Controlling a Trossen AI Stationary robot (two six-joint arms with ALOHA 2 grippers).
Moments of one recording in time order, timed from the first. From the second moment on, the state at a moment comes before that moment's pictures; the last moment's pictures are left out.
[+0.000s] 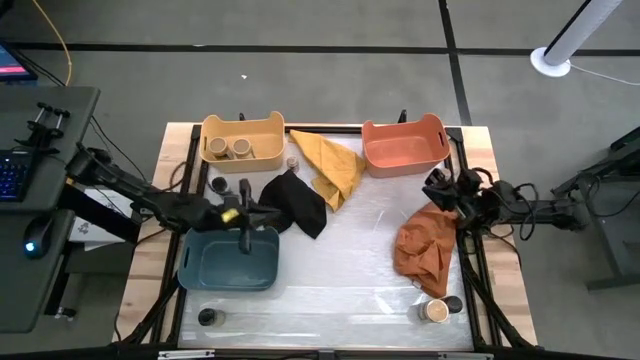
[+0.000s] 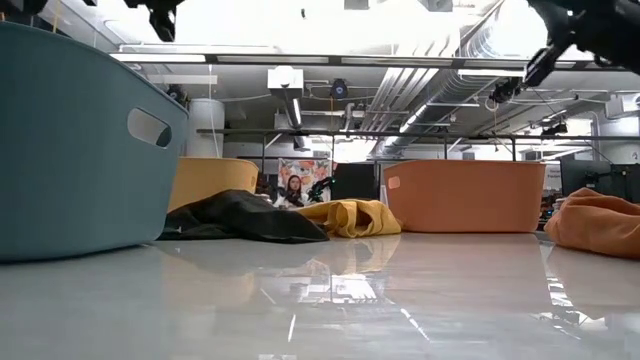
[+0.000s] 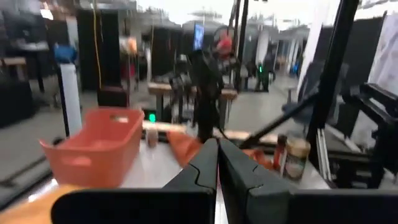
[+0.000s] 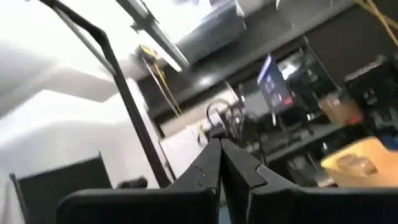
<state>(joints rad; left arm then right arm) -0.38 0.90 0.43 0.55 -0.51 -0.03 -0.01 0.21 0.04 0.67 -0.01 0.52</state>
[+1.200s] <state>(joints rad) -0.36 0.82 0.32 0.39 -0.52 -0.08 0.60 1.44 1.18 -1.24 -0.72 1.32</state>
